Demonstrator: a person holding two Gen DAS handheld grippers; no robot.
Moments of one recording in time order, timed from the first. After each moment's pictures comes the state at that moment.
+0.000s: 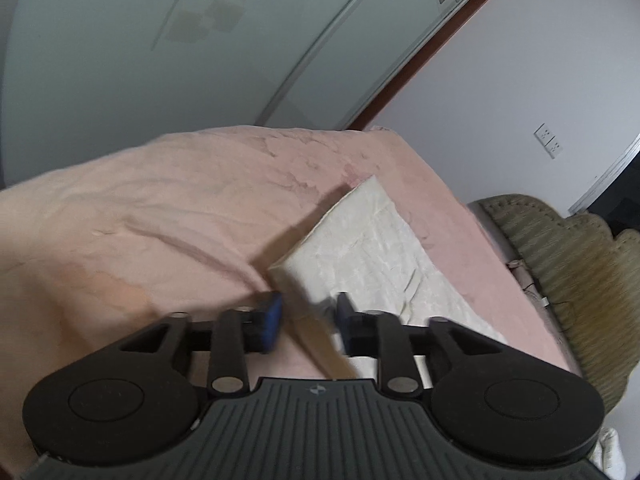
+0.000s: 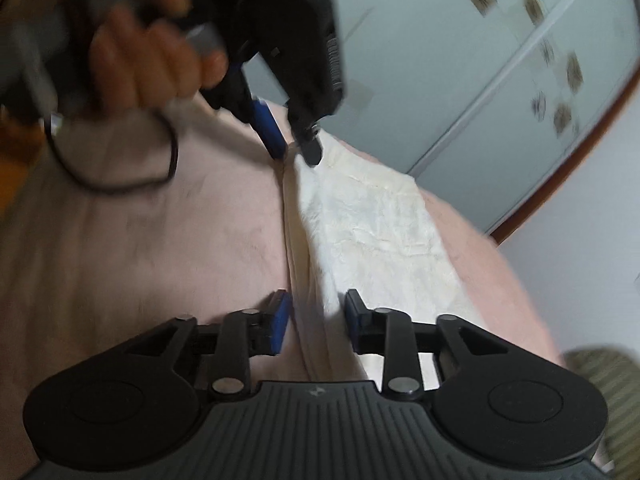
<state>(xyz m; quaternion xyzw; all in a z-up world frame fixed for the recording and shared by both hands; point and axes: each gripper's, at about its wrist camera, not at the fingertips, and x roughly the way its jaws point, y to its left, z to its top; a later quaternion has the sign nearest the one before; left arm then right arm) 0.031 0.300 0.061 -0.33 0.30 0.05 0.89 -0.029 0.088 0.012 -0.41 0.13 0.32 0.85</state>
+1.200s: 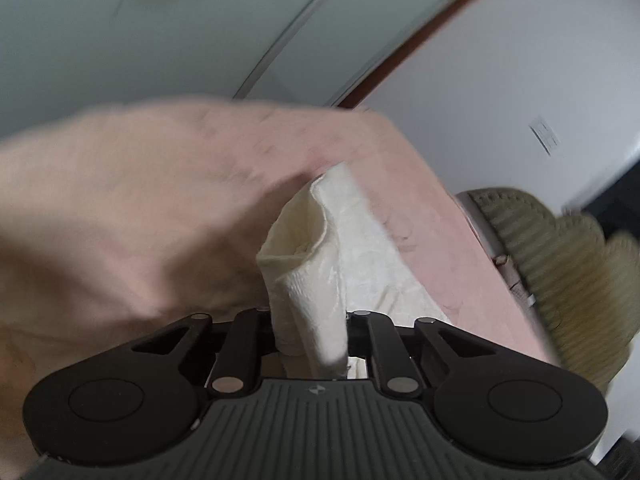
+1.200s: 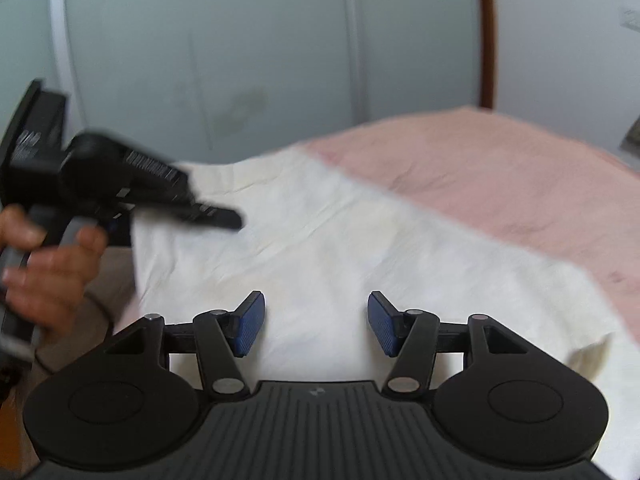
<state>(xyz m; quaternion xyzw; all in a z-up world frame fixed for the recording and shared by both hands) 0.104 0.272 0.061 -0.33 0.31 0.02 0.89 0.085 -0.012 0.065 -0.02 0.29 0.32 0.90</state>
